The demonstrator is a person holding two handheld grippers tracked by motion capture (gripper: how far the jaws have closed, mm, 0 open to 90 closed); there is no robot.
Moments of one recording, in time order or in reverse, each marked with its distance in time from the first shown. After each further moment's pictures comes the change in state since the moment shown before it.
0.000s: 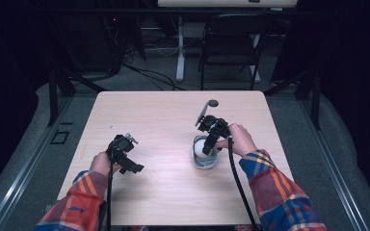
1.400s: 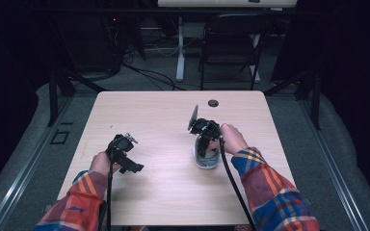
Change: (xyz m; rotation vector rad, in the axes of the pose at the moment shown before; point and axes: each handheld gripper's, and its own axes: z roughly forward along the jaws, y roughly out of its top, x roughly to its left) left arm 0.001 0.000 -0.001 -0.007 0.004 0.000; right arm 0.007 0.024 0.026 0.111 0.007 -0.047
